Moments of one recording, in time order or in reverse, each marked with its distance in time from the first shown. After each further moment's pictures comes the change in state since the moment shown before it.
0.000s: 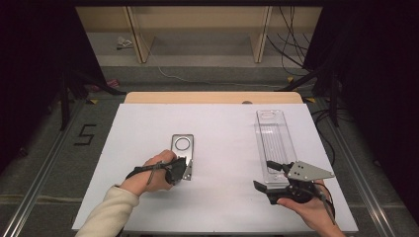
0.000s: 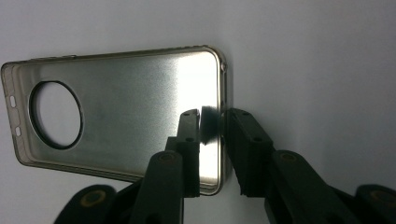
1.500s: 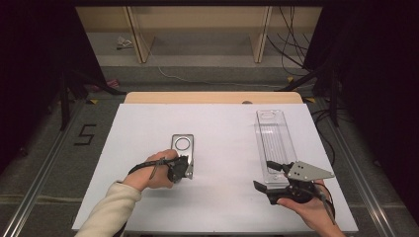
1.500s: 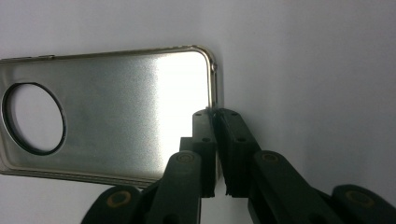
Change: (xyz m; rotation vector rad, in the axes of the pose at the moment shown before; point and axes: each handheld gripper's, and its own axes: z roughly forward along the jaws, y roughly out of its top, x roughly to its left) left arm 0.007 0.005 0.001 0.040 -0.092 -0.001; right arm 0.000 0.000 0.000 0.001 0.000 0.000
